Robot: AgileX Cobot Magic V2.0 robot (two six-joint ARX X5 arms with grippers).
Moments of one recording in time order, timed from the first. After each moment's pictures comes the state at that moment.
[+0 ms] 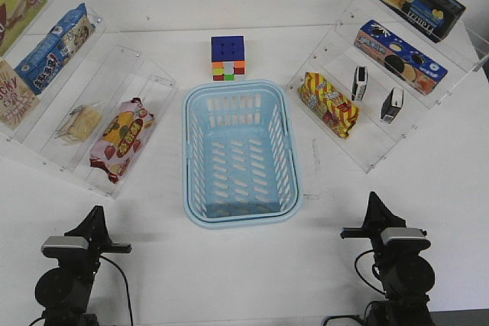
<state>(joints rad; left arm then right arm) -0.04 0.01 0.03 -0.01 0.00 0.04 0.05 0.01 0.06 -0.11 0.04 0.26</state>
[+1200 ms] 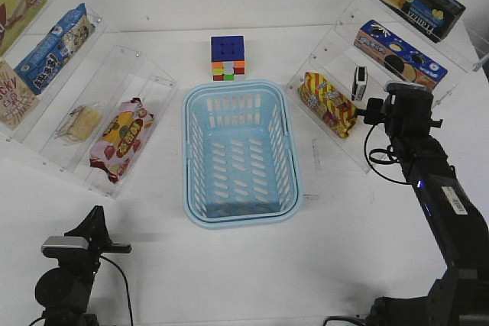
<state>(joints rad) -0.04 0.01 0.03 -0.01 0.00 0.04 -0.10 1.49 1.13 -0.20 0.14 0.11</state>
